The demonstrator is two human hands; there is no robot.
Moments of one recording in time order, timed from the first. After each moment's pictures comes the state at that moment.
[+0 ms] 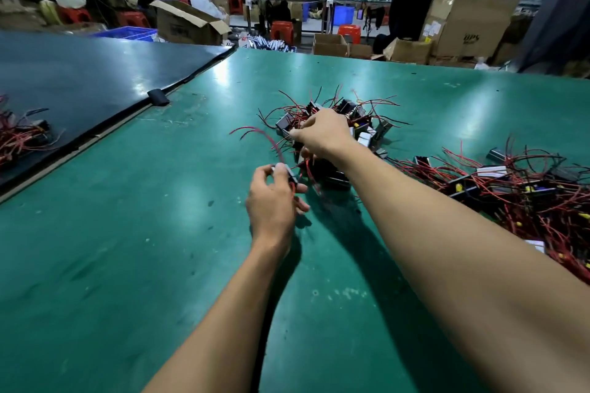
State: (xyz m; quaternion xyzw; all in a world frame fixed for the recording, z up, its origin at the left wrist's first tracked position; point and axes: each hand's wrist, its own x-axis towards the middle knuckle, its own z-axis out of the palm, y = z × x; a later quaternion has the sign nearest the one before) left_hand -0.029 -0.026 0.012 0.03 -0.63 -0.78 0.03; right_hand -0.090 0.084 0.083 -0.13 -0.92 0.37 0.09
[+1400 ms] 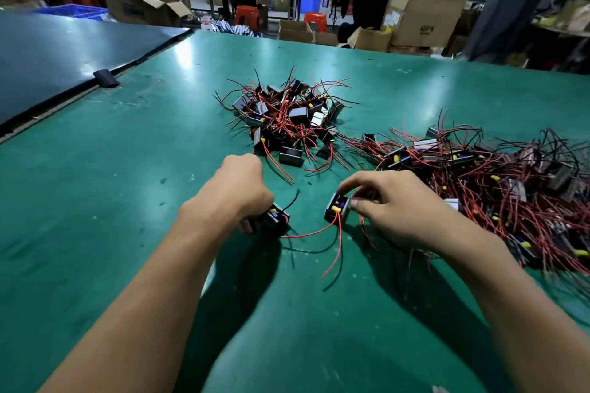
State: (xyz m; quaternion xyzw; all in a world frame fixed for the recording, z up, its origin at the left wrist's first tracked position) left_hand 0.011 -0.038 0.071 -0.18 -0.95 -0.20 -0.13; right_hand 0.127 0.161 0.075 -0.06 -0.97 0.24 0.03
